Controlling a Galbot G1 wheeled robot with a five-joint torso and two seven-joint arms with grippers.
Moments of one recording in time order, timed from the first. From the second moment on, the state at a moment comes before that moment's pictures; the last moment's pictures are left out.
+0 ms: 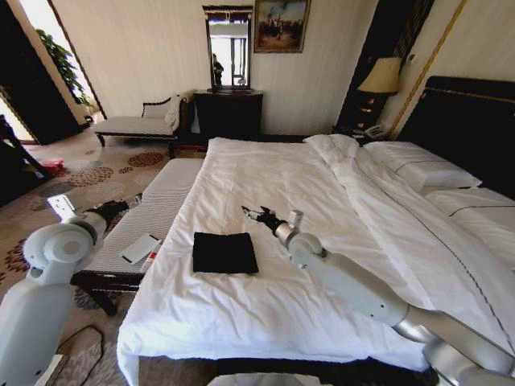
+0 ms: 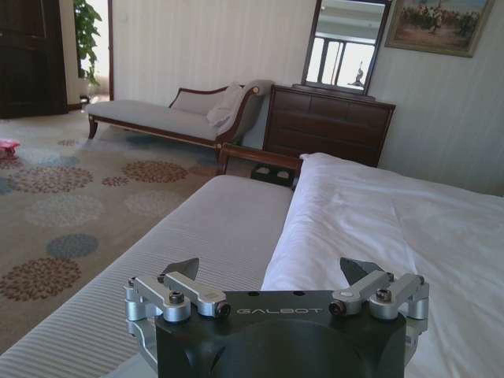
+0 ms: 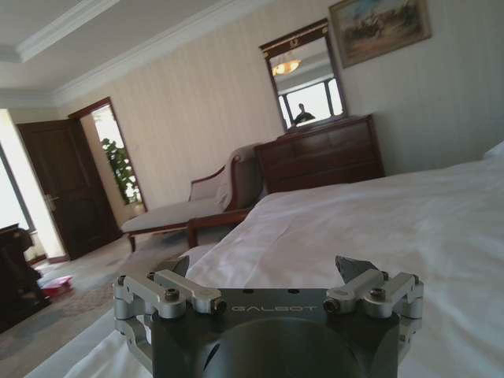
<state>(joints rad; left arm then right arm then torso) 1.18 -0.86 -0.83 -2.10 -1.08 0.66 -0.45 -0.60 0.81 -0.16 1.74 1.13 -0.03 0.28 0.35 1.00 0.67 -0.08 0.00</state>
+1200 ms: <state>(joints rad) 1.69 -1.35 -0.73 -2.43 -0.37 0.22 -0.13 -1.71 1.21 0.87 2.23 0.48 0.14 0.16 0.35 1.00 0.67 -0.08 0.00</state>
